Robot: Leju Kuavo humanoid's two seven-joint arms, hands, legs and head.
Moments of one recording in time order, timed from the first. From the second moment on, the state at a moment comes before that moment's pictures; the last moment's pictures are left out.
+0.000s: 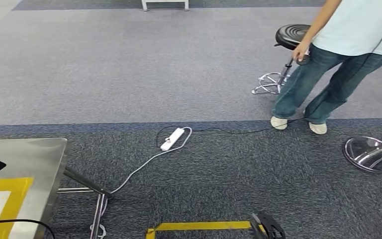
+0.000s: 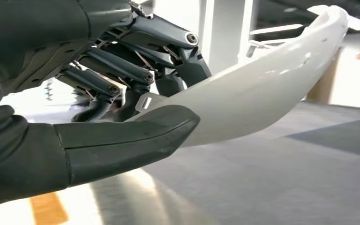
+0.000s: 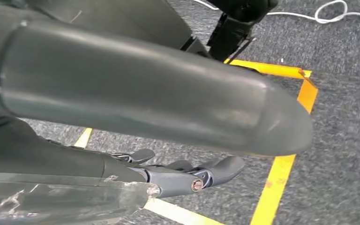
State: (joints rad) left arm 0.12 0.09 0.50 -2.10 -0.85 -0.18 -0.01; right arm -0.26 0.08 1.56 -0.01 -1.30 0.05 -0.23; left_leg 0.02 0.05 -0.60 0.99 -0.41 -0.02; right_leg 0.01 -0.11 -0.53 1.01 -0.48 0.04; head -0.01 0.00
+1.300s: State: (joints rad) left arm 0.11 0.05 0.57 -2.09 -0.97 -0.17 0.00; right arm -0.26 0.08 1.56 -0.01 -1.30 0.06 -0.23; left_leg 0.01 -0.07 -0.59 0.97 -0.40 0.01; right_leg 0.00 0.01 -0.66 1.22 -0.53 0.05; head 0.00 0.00
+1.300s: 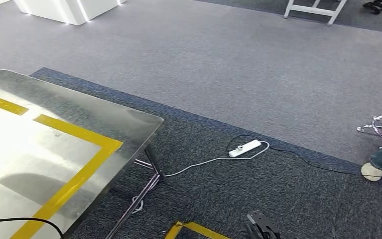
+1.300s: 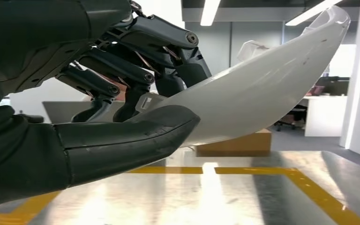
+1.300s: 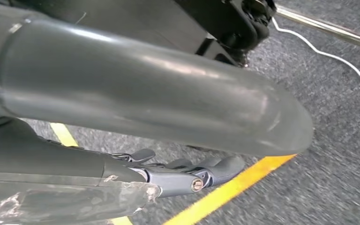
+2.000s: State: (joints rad) left arm 0.17 0.04 0.56 -2.01 -1.49 0.08 -0.01; right arm -0.26 0.08 1.56 -0.04 -1.30 0.06 -0.21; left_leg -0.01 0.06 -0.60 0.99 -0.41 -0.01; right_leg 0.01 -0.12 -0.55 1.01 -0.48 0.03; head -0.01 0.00
